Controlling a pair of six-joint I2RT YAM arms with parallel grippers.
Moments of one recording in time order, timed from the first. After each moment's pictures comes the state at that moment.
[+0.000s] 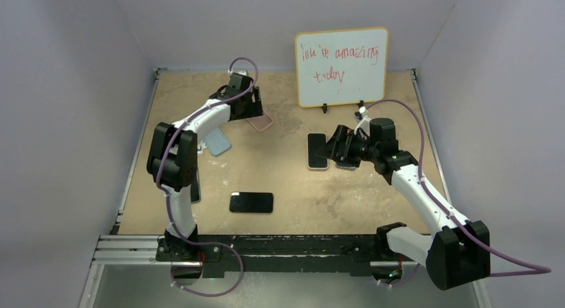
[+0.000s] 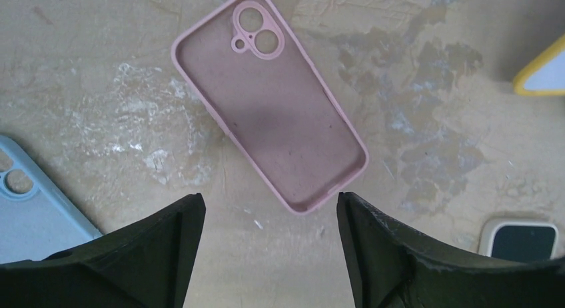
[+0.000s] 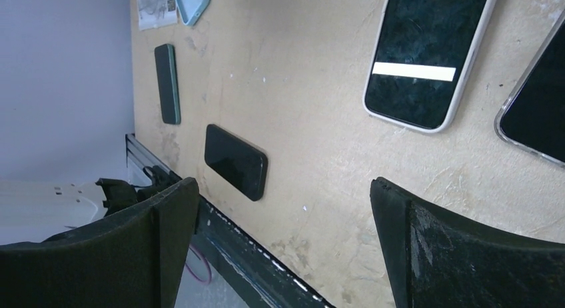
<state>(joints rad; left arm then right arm) -0.35 1.94 1.48 -0.38 -0.12 -0.46 0.23 1.10 0.74 -0.30 -0.56 0.61</state>
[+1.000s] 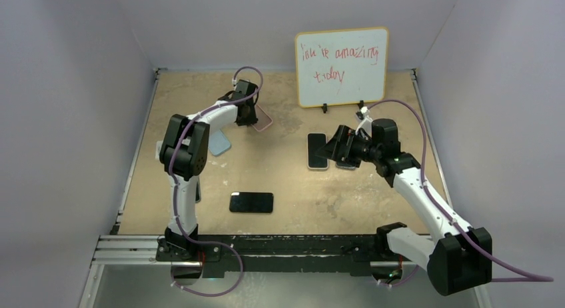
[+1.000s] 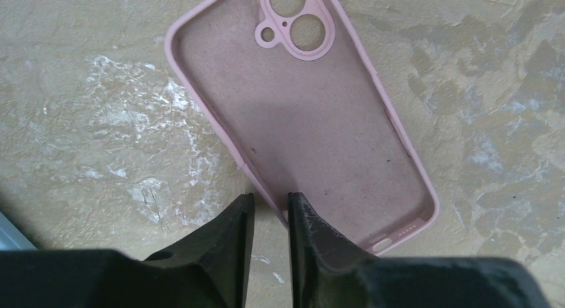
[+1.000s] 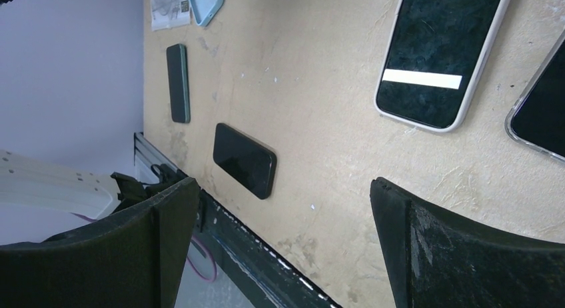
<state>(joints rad) -0.35 2.13 1.54 -0.37 -0.20 -0.47 0.24 1.06 0.72 -0.31 -0.57 0.62</state>
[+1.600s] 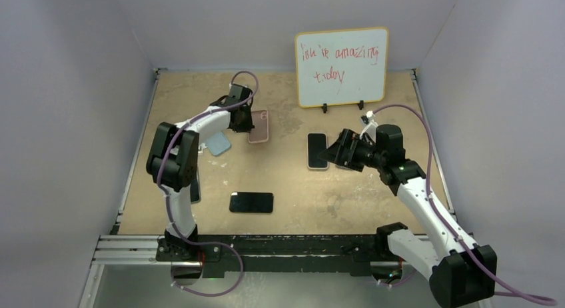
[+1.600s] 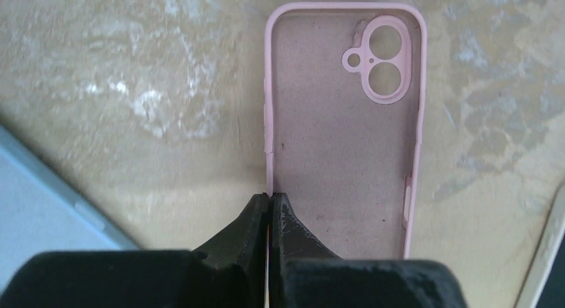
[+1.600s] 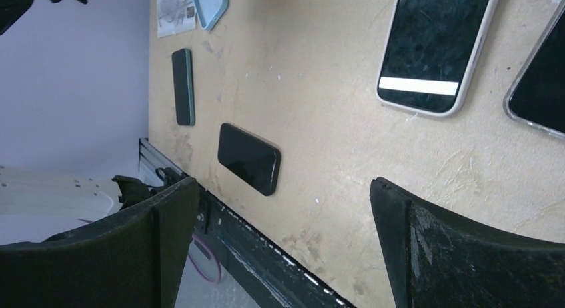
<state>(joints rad) -0.35 2.00 1.41 -0.39 -0.10 -0.44 0.24 0.96 0.70 -0.34 -0.54 0.65</state>
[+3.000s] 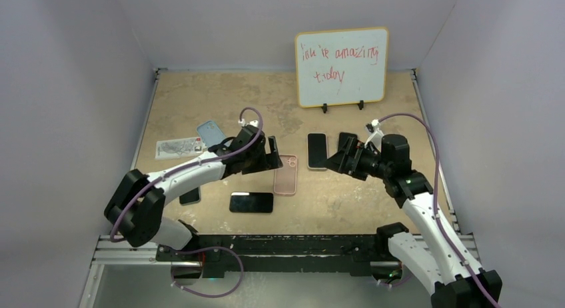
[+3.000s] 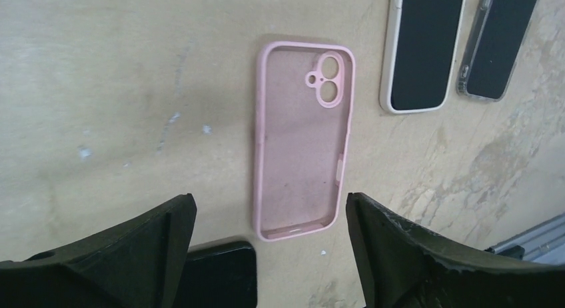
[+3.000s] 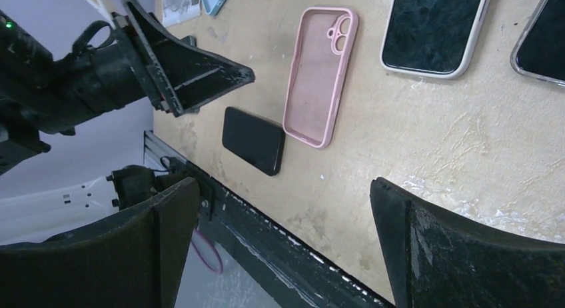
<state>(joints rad) -0.71 1.47 0.86 -0.28 -0.02 -0.81 0.24 0.79 0.64 -0.44 -0.54 0.68</state>
